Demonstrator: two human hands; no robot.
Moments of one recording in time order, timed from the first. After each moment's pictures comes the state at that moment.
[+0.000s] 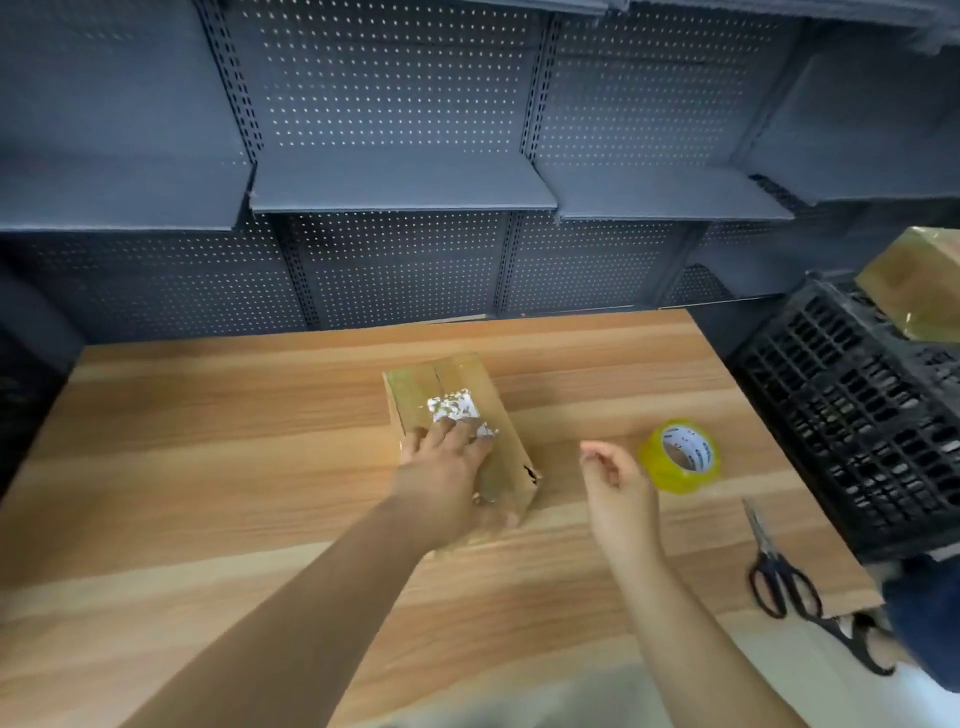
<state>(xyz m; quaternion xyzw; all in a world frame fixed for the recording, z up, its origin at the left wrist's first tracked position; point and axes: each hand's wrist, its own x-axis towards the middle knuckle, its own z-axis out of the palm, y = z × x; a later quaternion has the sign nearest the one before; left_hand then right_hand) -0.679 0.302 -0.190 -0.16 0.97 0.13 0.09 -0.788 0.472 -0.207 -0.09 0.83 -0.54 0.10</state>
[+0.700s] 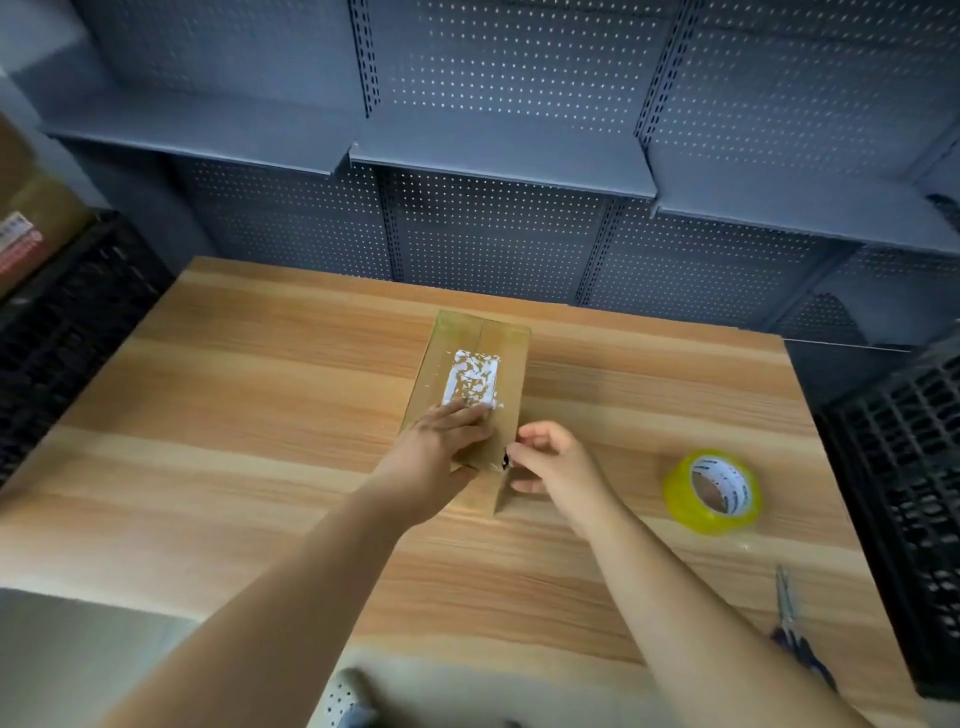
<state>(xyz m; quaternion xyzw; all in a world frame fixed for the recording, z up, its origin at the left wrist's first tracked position) -0.681 0.335 -0.230 -0.24 0.92 0.28 -0.11 -0.832 0.446 -0.228 -0.19 0.69 -0.53 0.46</state>
